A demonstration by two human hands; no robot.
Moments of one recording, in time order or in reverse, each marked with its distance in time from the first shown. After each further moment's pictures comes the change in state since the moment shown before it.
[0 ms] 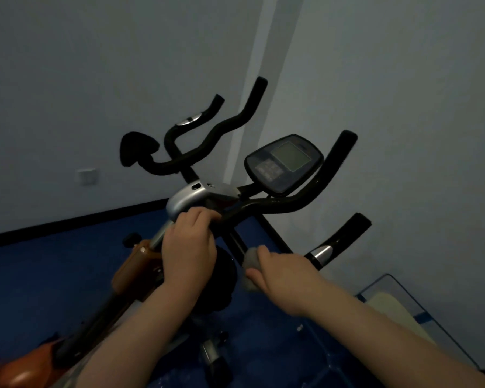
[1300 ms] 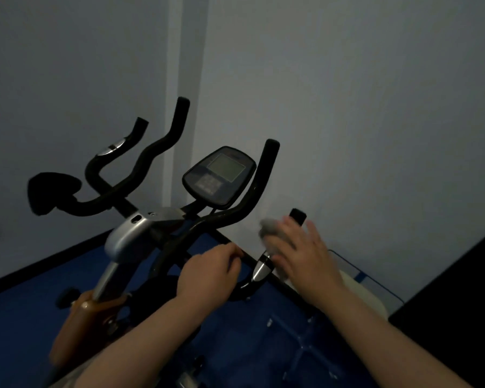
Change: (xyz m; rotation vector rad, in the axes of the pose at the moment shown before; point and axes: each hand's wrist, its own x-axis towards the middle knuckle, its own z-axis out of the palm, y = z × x) left_hand 0.009 0.051 0.039 -0.212 -0.617 0.215; right_hand -0.068 0.066 -0.002 -0.175 0.471 0.254
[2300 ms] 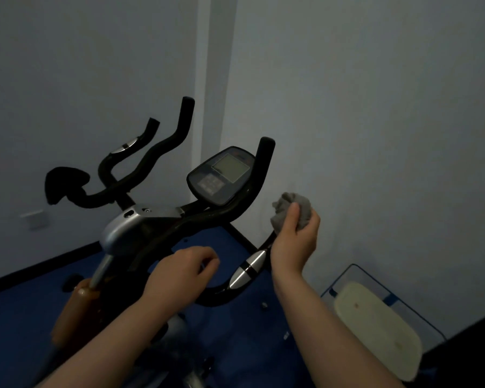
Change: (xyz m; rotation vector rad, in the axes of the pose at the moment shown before) left_hand 0.000 0.005 0.000 0.160 0.003 -0.102; right_hand 0.064 -0.003 0.021 1.358 0.756 1.059
